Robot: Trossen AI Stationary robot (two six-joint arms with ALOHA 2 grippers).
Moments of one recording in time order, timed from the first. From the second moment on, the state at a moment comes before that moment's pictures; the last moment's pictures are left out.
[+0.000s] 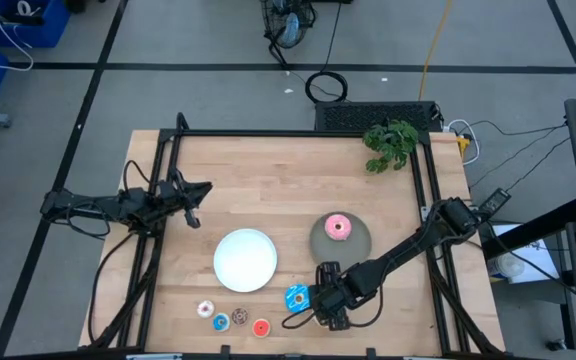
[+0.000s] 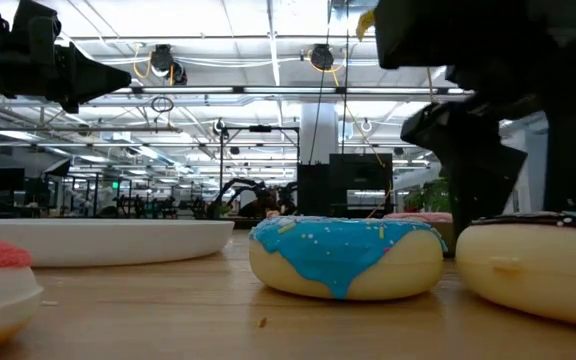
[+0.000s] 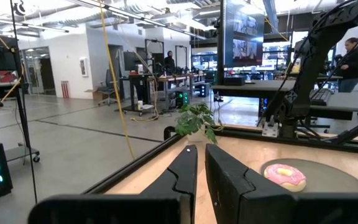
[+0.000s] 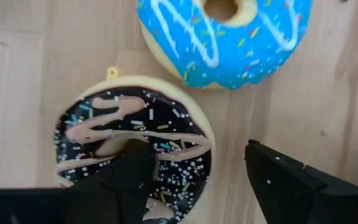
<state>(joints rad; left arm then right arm) -0.11 0.09 0.01 0.26 -0.53 0.10 0.55 1.96 1.29 -0.58 0.05 0.46</state>
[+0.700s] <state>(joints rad) -0.11 0.09 0.01 0.26 -0.53 0.10 0.55 1.97 1.25 -0.54 -0.03 0.50</state>
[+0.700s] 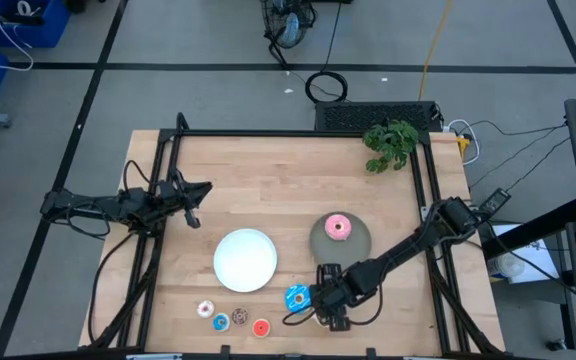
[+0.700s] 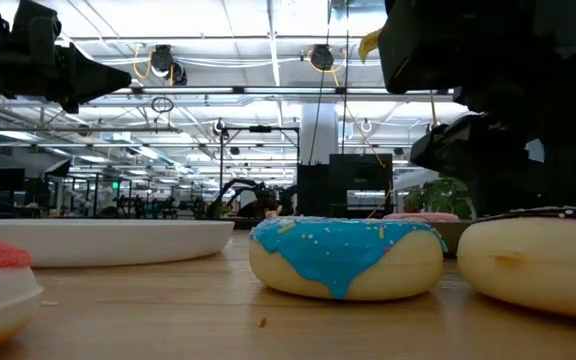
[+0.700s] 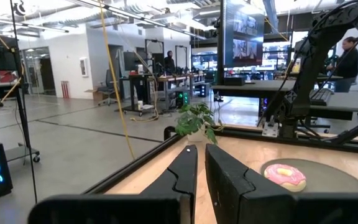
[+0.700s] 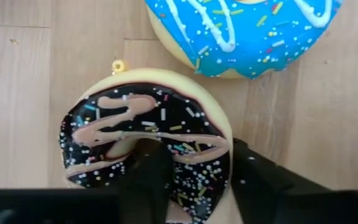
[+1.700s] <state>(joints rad) -0.11 0.09 0.01 0.26 -0.52 0.10 0.57 1.76 1.74 -1.21 -0.05 0.63</state>
